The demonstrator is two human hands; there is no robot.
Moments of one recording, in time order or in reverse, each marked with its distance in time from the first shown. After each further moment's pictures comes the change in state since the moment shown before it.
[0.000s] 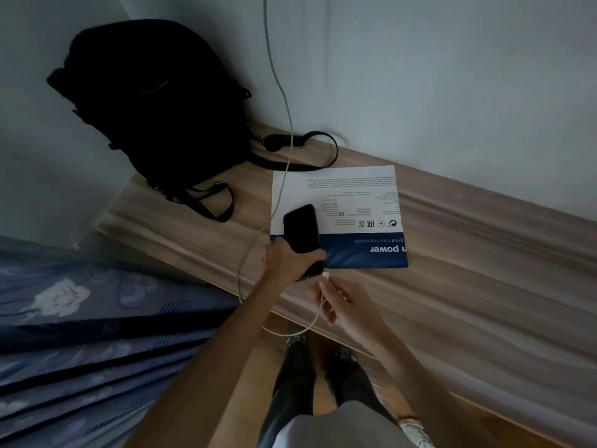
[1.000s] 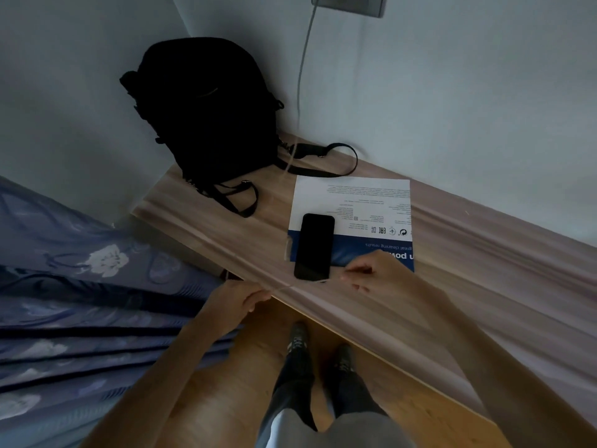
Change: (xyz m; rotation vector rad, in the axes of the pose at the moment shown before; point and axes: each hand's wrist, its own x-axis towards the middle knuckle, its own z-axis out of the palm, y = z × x) left_hand -0.073 -0.131 -0.089 0.327 -0.043 0.614; right_hand 0.029 -0.040 -0.059 -0.742 -0.246 -0.149
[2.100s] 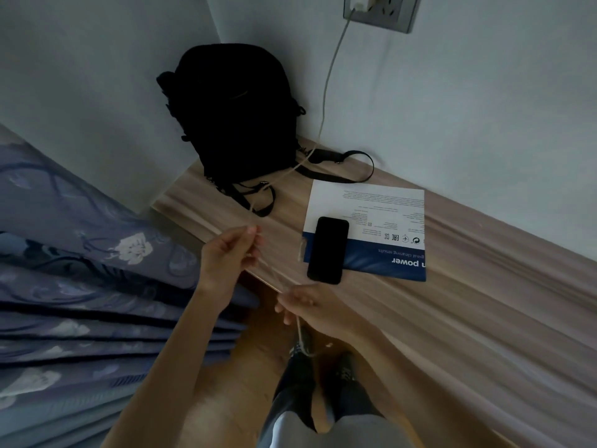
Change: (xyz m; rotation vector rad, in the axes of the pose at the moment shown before) left_hand 0.002 0.060 -0.068 -1.113 0.559 -0.280; right_hand 0.002 -0.085 0.106 0.314 -0.143 -0.023
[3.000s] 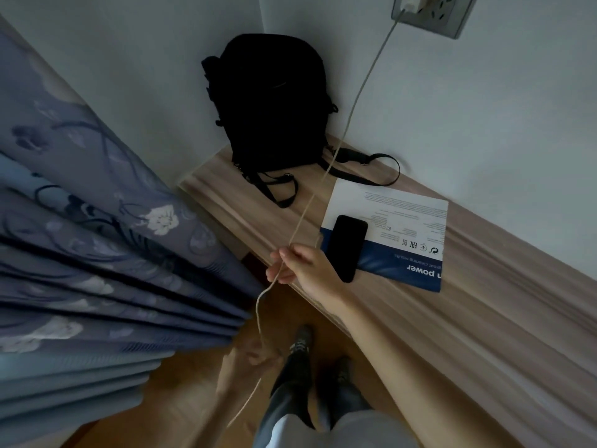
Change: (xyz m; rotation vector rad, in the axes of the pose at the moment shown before) left_hand -0.135 -0.167 -0.043 0.698 0.015 -0.390; right_hand 0.034 -0.047 0.011 0.351 0.100 -0.012
